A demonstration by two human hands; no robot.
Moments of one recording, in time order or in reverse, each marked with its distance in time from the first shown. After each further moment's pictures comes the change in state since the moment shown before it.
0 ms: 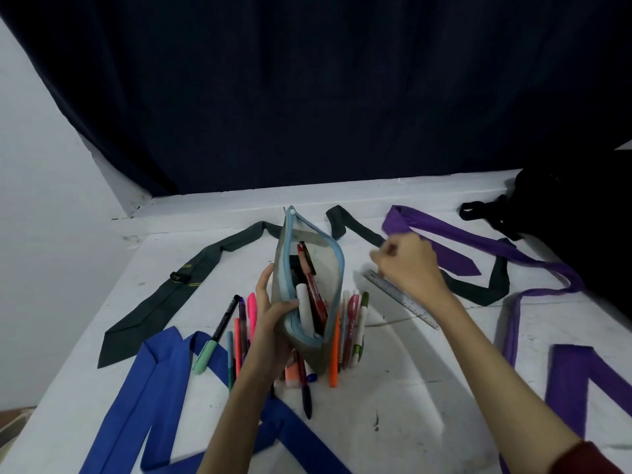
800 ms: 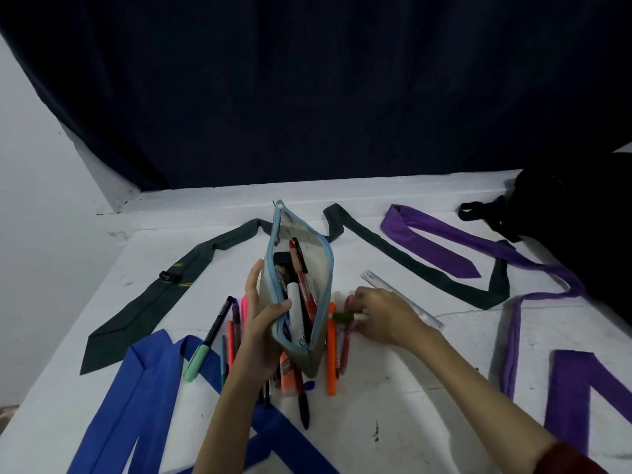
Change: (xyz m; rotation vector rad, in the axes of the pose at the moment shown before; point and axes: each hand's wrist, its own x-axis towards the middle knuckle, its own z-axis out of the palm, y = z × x) left_hand 0.005 0.004 -0.009 0.032 -0.018 0.049; right_hand -0.006 0.043 0.055 -0.487 -0.404 -0.354
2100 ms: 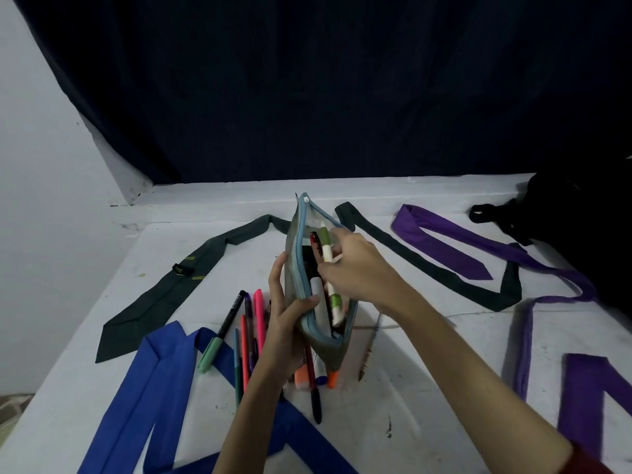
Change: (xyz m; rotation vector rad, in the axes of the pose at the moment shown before) left_hand 0.001 -0.007 0.010 -0.080 -0.035 0.034; right_hand -0.003 -0.103 -0.082 0.621 0.119 0.122
